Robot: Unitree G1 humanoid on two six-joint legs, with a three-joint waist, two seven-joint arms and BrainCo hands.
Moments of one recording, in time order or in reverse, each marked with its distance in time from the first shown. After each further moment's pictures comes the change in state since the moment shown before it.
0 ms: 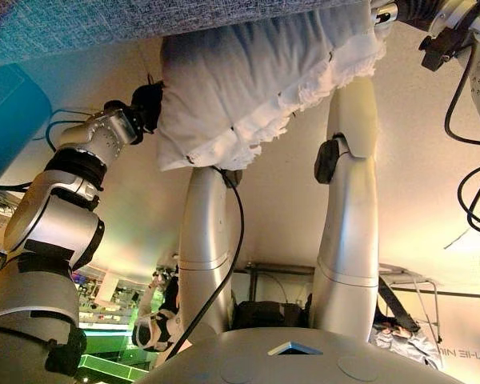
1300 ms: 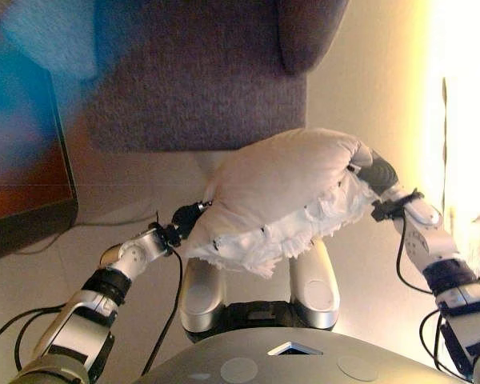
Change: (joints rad) left arm 0.849 -0.129 0.262 -0.491 0.057 0.117 -0.106; right arm 1.090 0.214 -0.356 -0.405 0.008 -0.154 -0.280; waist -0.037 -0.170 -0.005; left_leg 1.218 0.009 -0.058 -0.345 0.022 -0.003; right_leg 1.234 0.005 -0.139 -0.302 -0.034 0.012
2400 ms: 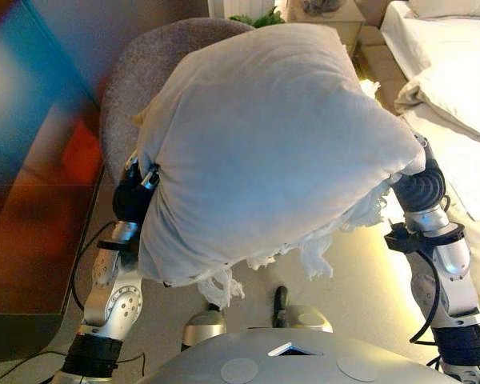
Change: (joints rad) left arm 0.367 -0.126 0.266 -0.705 0.422 -0.773 0.385; right arm 0.286 0.117 -0.166 -0.742 -0.091 -0.200 -0.161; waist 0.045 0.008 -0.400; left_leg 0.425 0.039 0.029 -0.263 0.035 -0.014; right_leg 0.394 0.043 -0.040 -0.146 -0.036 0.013
